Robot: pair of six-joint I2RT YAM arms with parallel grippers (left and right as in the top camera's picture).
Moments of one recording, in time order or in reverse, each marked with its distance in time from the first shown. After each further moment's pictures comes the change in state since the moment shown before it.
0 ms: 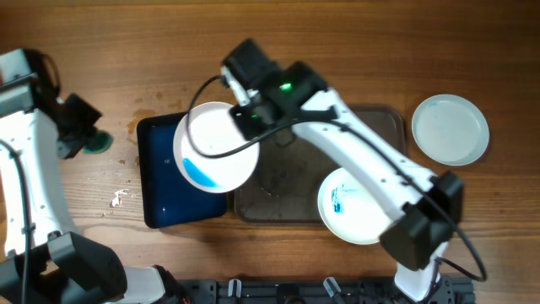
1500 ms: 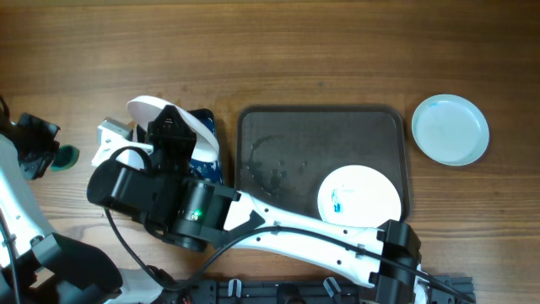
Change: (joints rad) left arm 0.222 0.000 0.000 0.007 0.056 -0.001; right arm 0.509 0.029 0.036 0.548 1.099 -0.777
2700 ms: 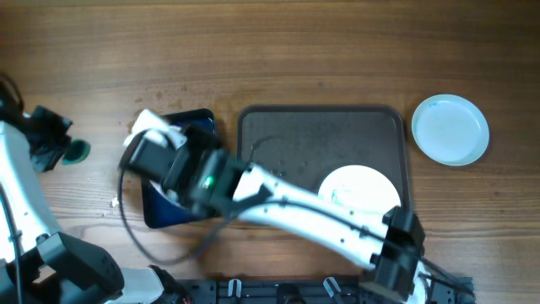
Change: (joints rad) left arm -0.087 0.000 0.000 -0.004 0.000 -0.003; right arm -0.132 0.004 0.007 -0.364 -0.553 0.650
